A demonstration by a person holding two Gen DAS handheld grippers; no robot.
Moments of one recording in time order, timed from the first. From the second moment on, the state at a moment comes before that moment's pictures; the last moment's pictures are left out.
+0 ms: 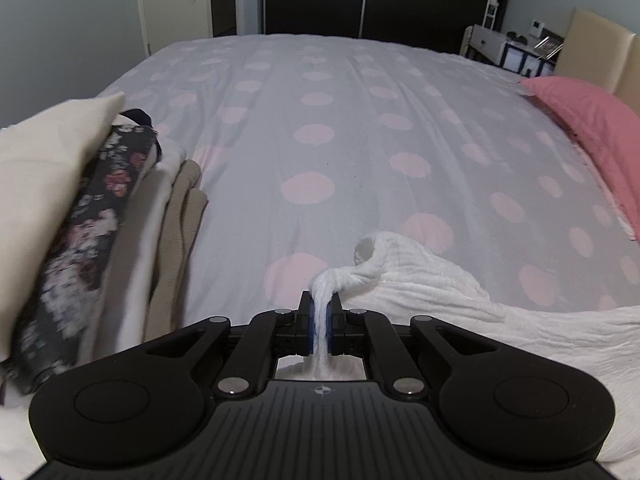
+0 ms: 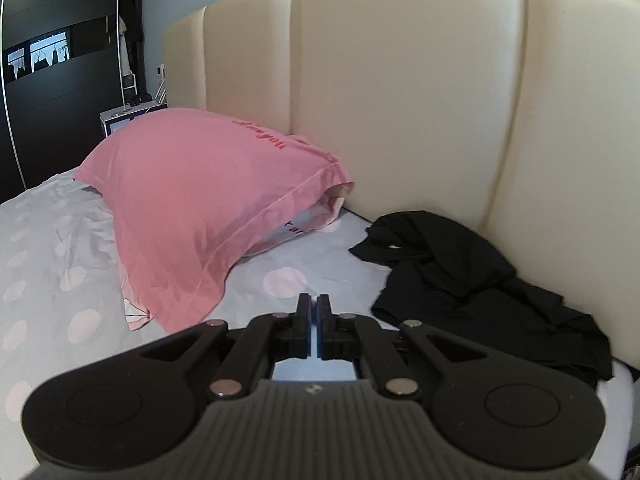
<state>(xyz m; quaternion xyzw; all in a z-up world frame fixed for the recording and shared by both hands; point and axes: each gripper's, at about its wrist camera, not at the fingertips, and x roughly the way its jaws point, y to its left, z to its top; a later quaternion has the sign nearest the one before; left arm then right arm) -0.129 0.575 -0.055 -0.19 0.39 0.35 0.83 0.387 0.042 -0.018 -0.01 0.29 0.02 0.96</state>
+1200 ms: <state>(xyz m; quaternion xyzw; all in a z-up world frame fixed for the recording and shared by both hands) -0.298 0.424 -0.107 -0.35 0.46 0.28 0.77 0.260 -0.175 -0.119 0.11 0.45 0.00 0.89</state>
